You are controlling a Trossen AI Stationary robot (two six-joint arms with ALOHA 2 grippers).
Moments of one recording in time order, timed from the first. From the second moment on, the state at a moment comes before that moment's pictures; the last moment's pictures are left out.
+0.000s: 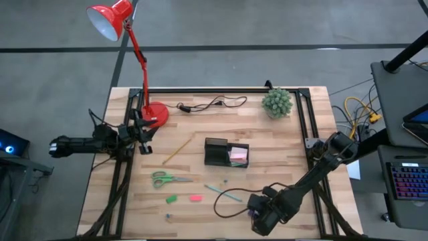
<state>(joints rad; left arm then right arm) 0.01 0.09 0.01 0.50 -0.22 0.35 0.77 1.87 1.25 -0.64 0.14 1.18</state>
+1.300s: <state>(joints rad) 0.01 0.09 0.01 0.48 -0.22 0.35 0.78 2.01 1.31 -0.54 0.15 0.96</state>
